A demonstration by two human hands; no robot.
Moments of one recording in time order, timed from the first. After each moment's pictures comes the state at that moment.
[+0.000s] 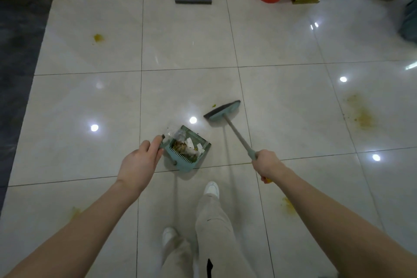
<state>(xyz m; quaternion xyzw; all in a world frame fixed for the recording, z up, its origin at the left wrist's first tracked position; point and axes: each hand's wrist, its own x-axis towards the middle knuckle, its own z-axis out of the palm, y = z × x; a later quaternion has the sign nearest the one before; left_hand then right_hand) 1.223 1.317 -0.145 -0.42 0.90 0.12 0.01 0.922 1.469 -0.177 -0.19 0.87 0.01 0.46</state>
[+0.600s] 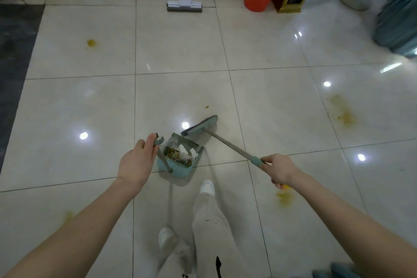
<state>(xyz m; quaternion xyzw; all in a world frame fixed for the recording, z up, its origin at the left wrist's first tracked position) 1.250 1.339 -0.154 -0.49 0.86 0.17 0.02 0.940 1.541 -0.109 -0.24 0.86 -0.02 0.45</state>
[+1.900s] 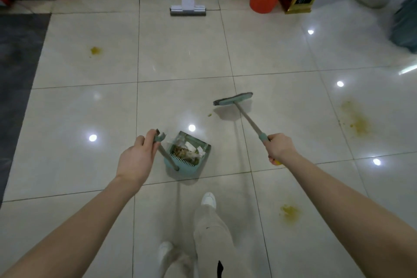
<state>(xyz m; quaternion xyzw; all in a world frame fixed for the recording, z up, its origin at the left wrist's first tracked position) 1.170 1.285 -0.134 -0.48 0.87 0.12 0.03 0.833 1.439 -0.148 -0.14 0.90 -0.13 0.39</state>
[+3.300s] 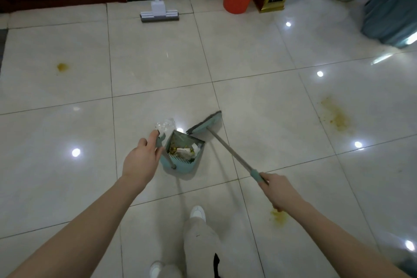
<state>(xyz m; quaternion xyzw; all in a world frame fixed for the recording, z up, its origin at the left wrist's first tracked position) 1.046 1.238 -0.149 -0.46 0.87 0.17 0.05 0.805 1.502 -0.131 -0.23 0.87 -0.05 0.43</state>
